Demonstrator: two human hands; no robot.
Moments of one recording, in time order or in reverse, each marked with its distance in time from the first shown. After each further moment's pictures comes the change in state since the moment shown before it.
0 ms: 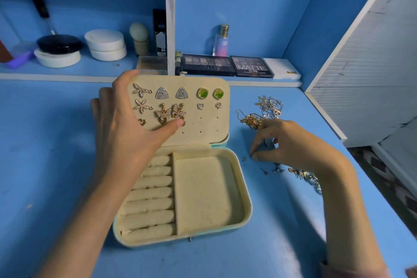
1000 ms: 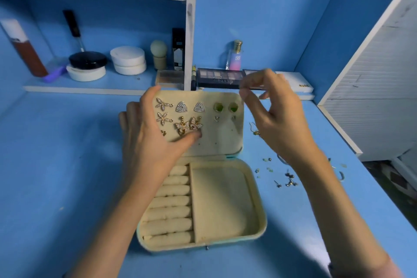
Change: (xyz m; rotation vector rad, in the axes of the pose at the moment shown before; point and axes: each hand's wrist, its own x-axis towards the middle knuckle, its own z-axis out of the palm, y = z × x) left_hand 0.002 -0.001 0.003 0.029 0.018 0.025; right_hand 0.036 -0.070 -0.002 0.263 0.699 -0.326
